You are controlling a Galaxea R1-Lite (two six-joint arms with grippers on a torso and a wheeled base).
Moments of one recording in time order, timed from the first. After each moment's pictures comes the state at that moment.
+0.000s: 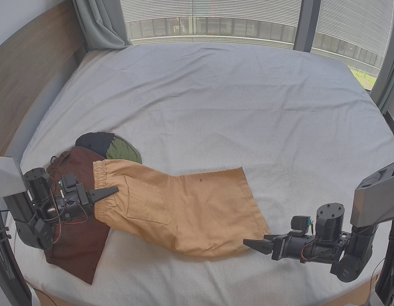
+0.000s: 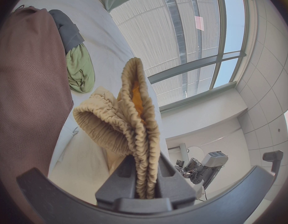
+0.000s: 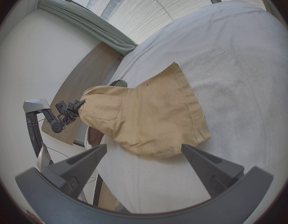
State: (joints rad) left arm 0.09 2.15 -0.43 -1.55 -1.03 -0.83; right arm 0.49 2.18 -0.17 -1.54 0.32 0.50
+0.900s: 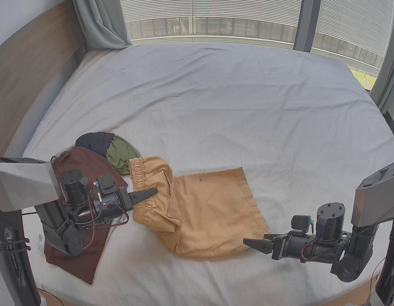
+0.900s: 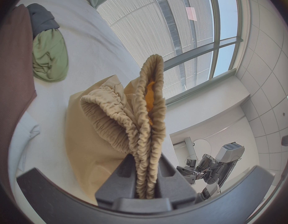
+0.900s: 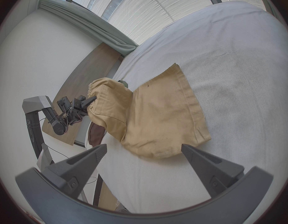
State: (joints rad) left arm -0.19 2.24 -0.53 -1.55 -0.75 -0.76; right arm 0.49 2.17 -0.17 -1.54 0.32 0.50
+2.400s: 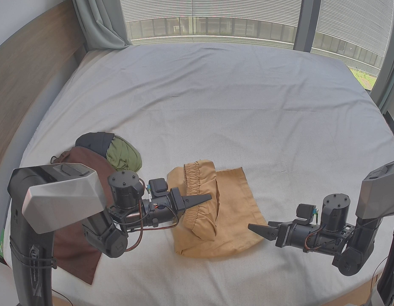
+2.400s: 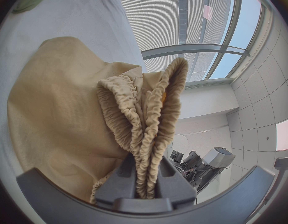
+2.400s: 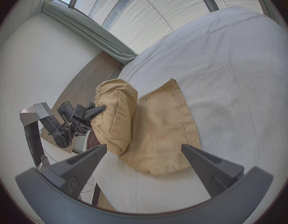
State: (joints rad) left arm -0.46 2.37 -0.80 -1.46 -0.72 -1.04; right arm 0.44 2.15 -0.22 -1.54 0.32 0.50
